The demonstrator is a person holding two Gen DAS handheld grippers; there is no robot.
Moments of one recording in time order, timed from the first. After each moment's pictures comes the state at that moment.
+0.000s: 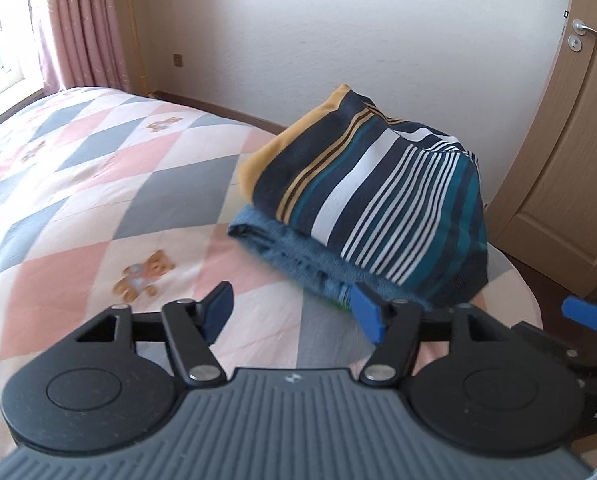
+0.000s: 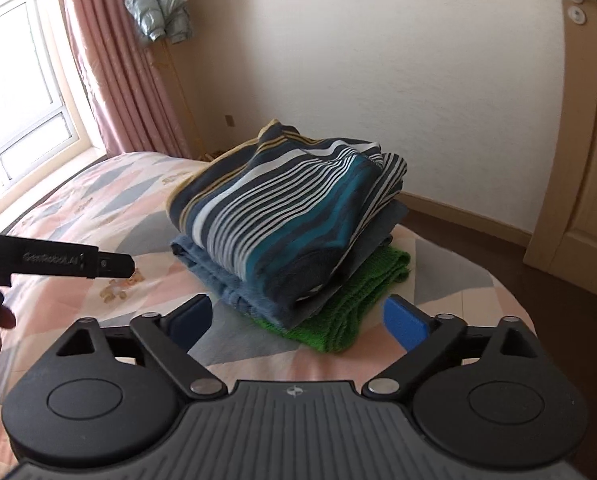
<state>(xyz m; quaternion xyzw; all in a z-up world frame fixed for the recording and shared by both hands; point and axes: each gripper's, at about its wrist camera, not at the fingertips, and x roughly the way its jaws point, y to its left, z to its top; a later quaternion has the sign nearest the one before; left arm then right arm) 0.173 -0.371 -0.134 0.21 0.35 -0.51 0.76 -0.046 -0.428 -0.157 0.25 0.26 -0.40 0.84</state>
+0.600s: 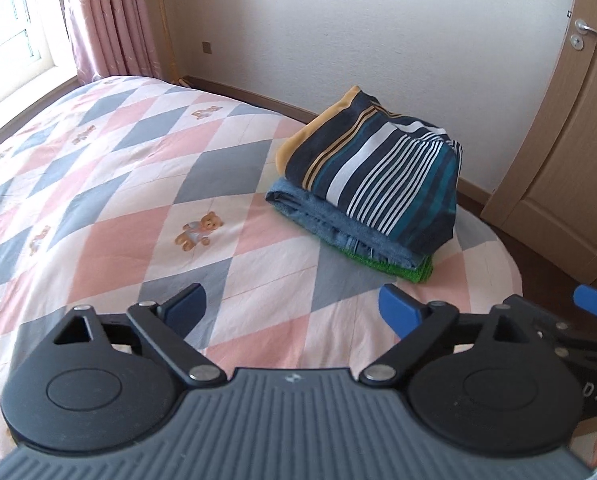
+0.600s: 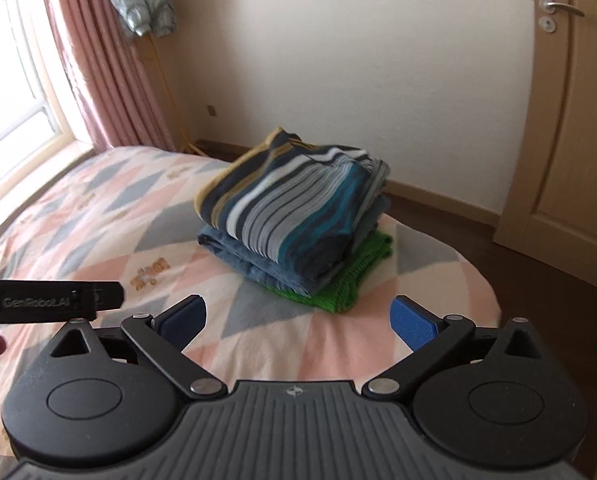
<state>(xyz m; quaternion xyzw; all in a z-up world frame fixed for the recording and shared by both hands) 0.131 -0.288 -0.059 0.23 0.36 -0.47 0.77 -0.057 -0.353 -0.076 0.25 0.29 -0.44 0.81</state>
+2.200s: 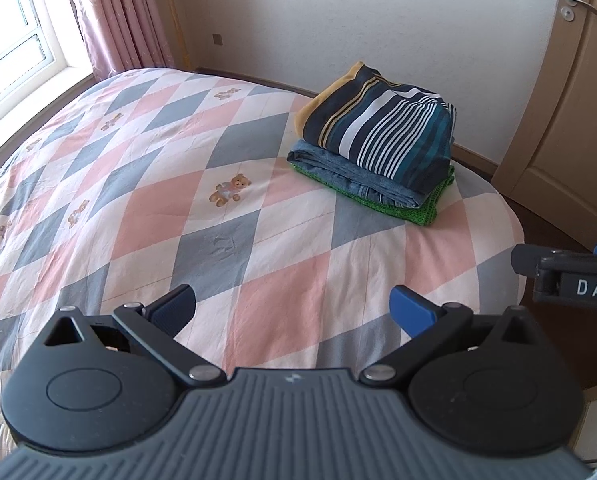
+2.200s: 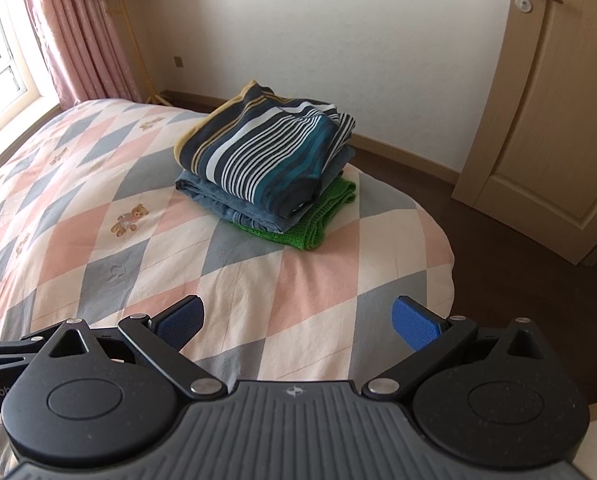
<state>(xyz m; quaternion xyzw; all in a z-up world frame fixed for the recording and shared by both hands) 0.104 -0.223 -0.046 0.27 0.37 -0.45 0.77 -0.060 -0.323 -0.056 0.27 0.37 -0.46 0.76</state>
